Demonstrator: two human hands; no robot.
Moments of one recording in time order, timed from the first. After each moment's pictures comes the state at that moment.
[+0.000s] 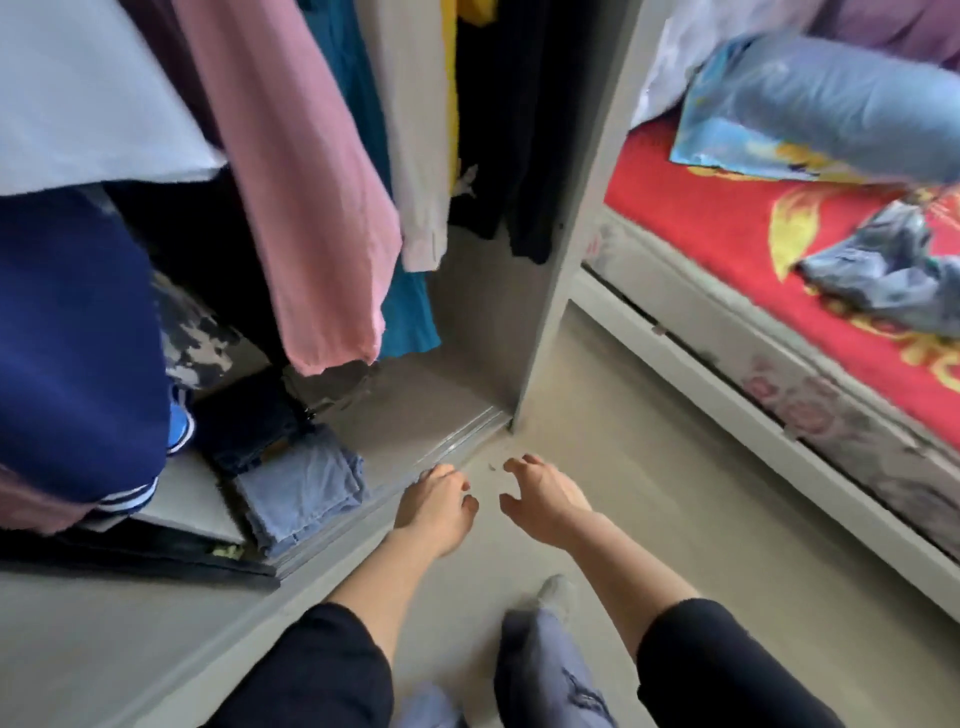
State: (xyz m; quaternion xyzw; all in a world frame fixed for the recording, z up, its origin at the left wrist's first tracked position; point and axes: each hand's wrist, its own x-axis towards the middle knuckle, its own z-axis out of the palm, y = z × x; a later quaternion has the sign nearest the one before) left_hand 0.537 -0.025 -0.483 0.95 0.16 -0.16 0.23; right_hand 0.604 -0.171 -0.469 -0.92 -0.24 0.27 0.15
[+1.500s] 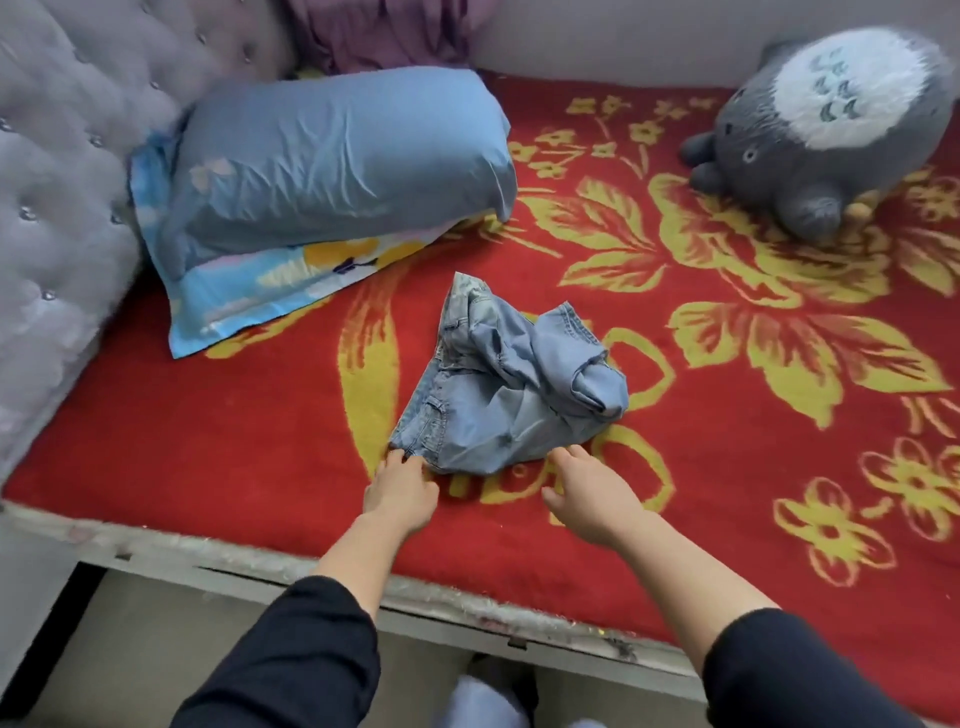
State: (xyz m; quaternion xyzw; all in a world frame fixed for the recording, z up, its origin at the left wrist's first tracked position) left_hand 1.328 -0.651 -0.485 0.95 -0.05 -0.29 0.11; right_hand 1.245 -0.865 -0.447 -0.94 0.11 0.23 0.21
